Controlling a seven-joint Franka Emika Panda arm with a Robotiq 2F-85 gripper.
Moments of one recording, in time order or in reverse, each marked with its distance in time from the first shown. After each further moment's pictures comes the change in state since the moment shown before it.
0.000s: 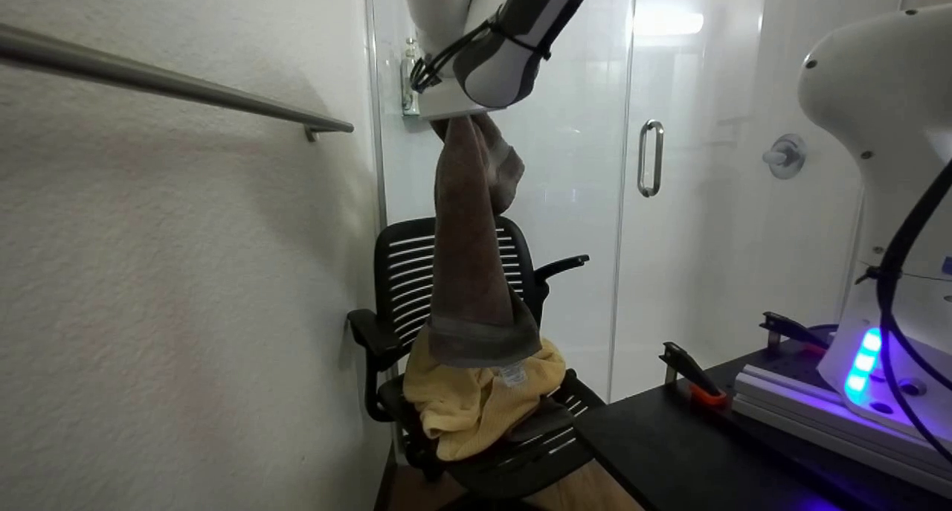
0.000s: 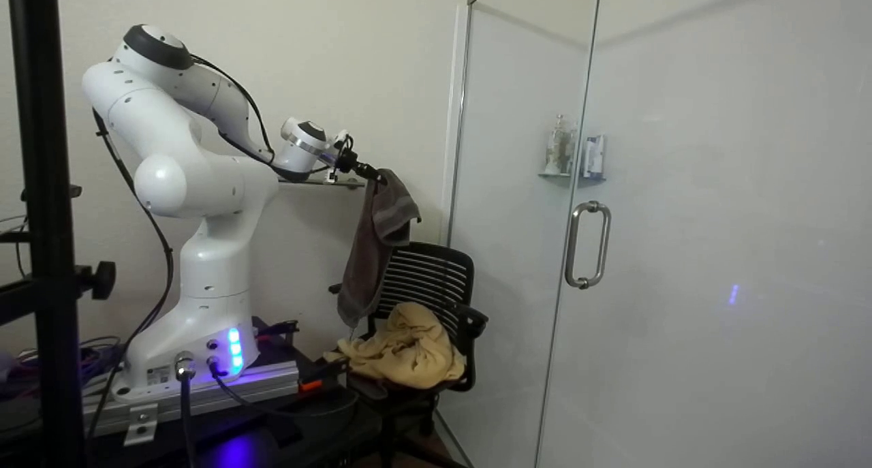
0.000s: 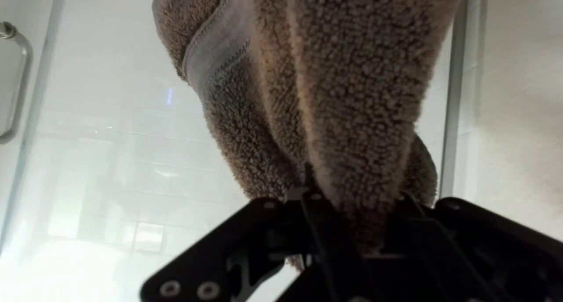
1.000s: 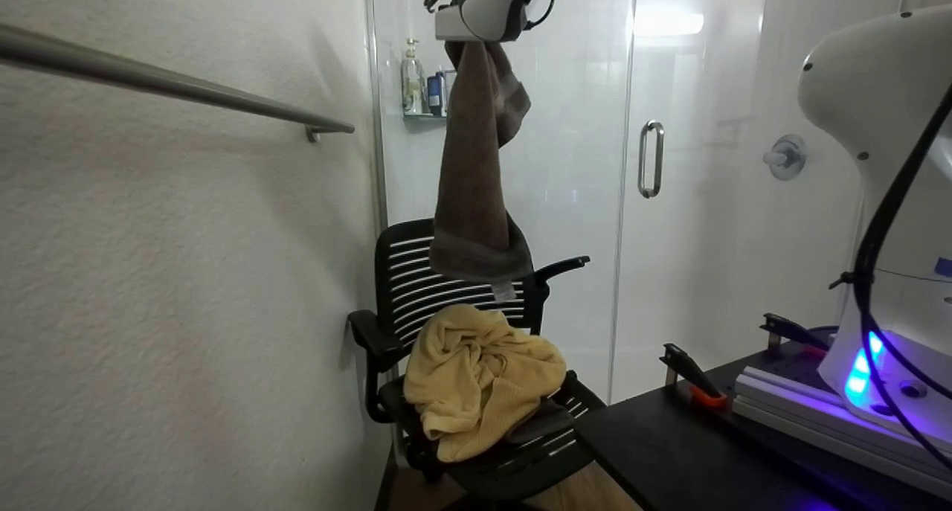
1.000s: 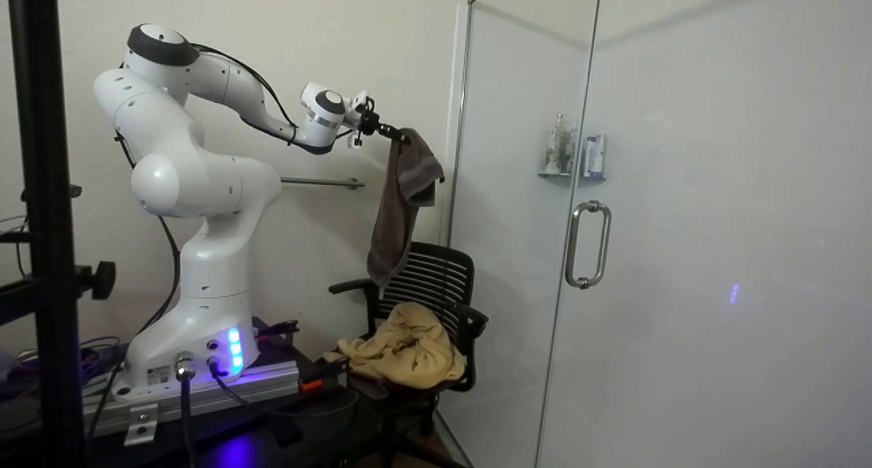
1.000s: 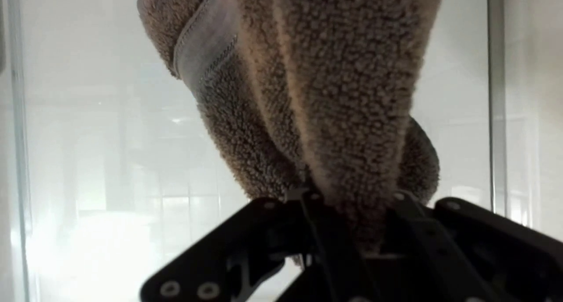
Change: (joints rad) arm -0.066 0.037 -0.222 0.085 0.158 0.072 -0.157
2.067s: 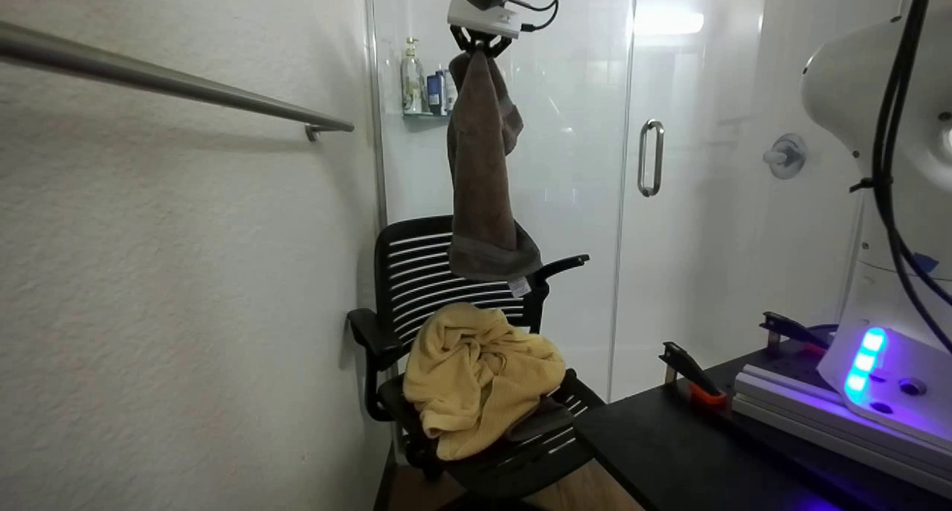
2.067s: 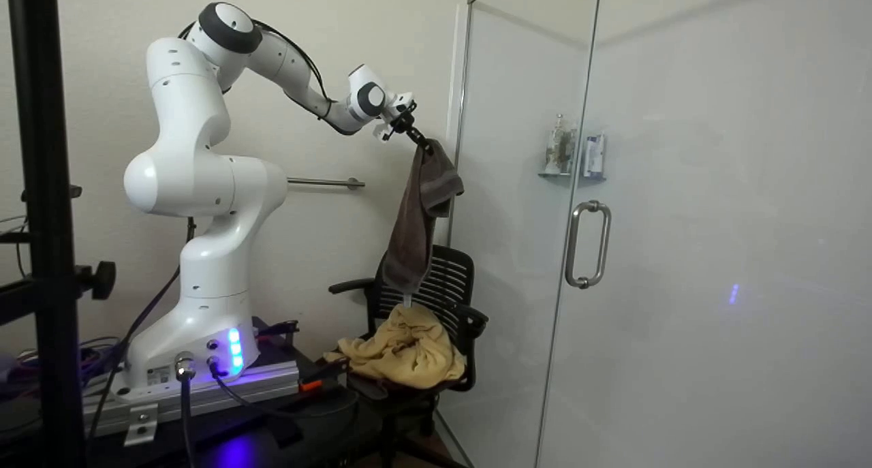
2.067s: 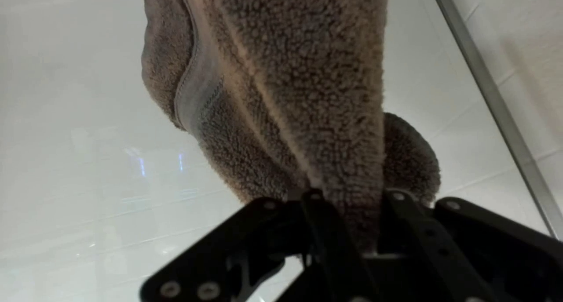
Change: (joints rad) arm -0.272 -0.382 0.215 0.220 0.247 -0.103 -0.288
